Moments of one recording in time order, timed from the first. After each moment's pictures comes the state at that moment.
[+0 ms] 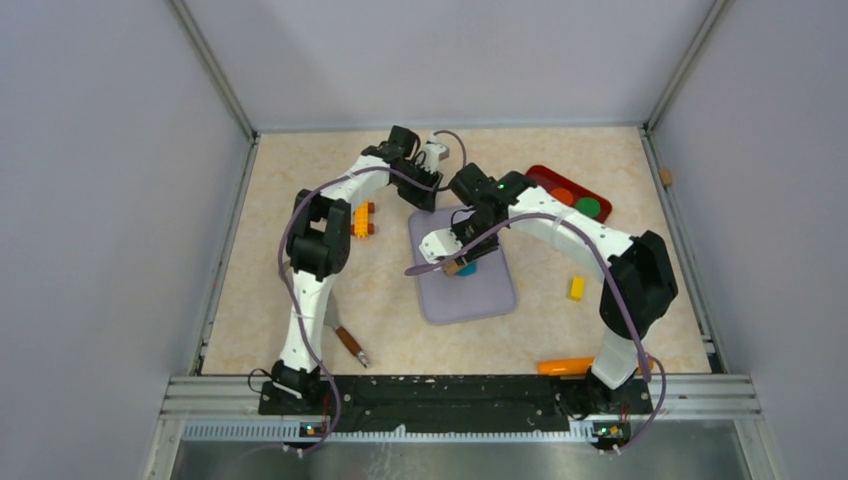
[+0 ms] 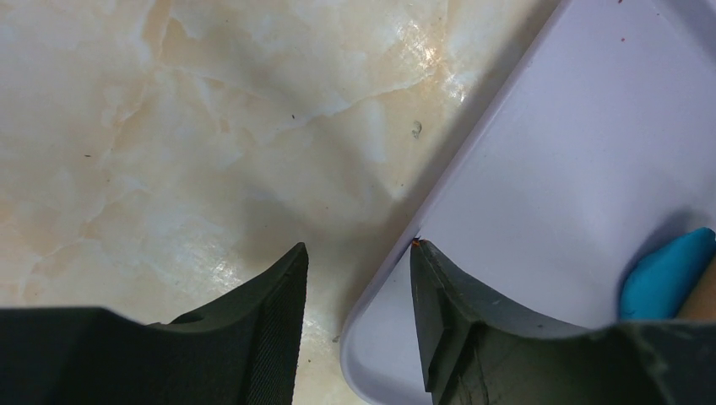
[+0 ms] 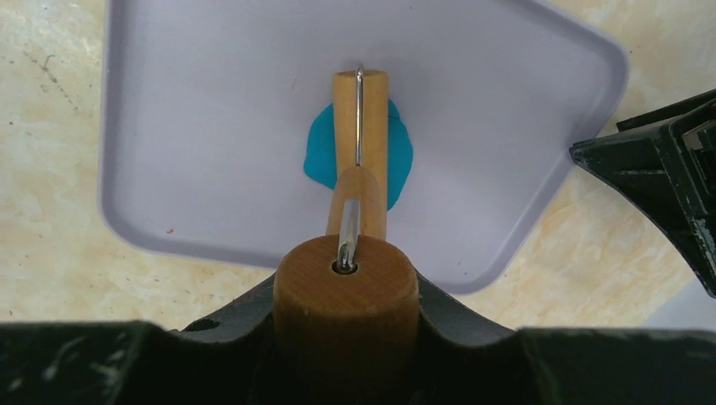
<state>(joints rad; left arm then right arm) -0.37 2.34 1.94 -0.63 0.41 0.24 0.74 1.76 1.53 -1.05 -0.24 -1.38</state>
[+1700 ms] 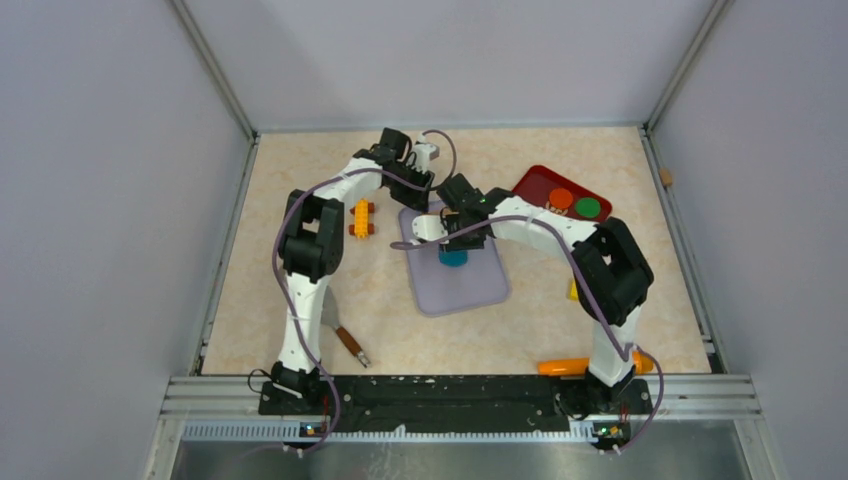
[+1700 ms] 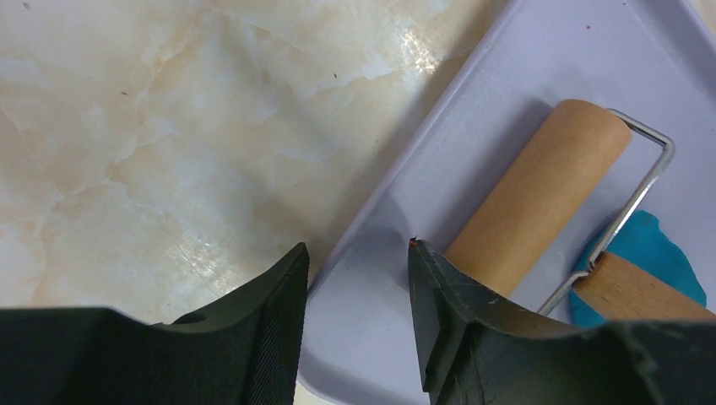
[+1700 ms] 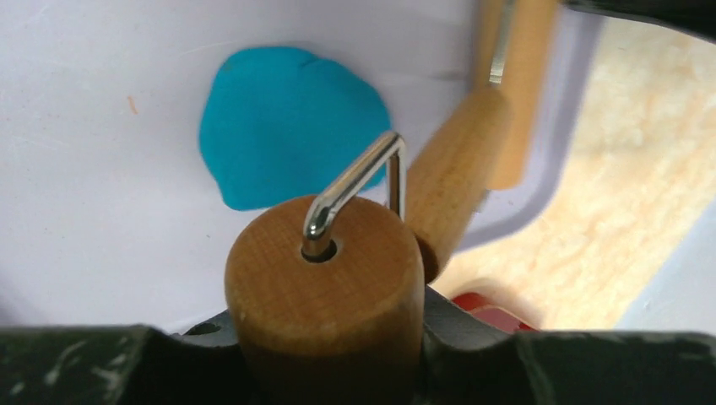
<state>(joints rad) -0.35 2.29 1.85 -0.58 0.39 0.19 0.74 1.90 1.41 -0.65 0.03 -1.02</state>
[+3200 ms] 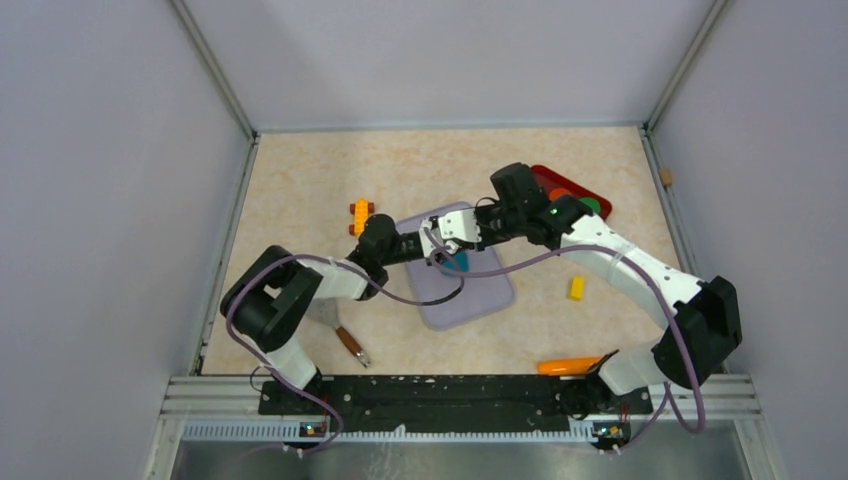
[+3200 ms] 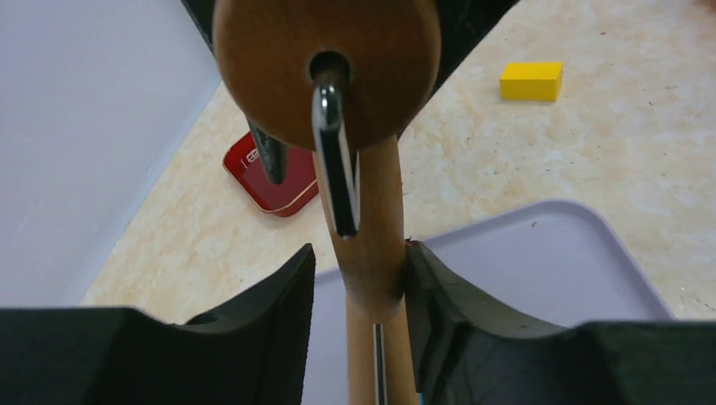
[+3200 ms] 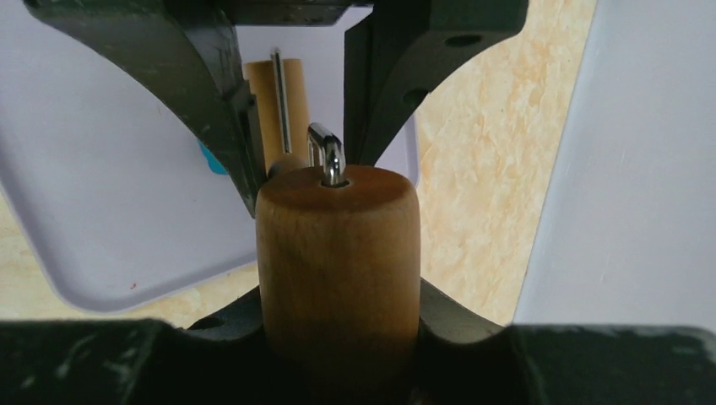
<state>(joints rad) -0.61 1.66 0.64 1.01 0.72 0.40 0.68 1.42 1.23 -0.62 -0.28 -1.17</state>
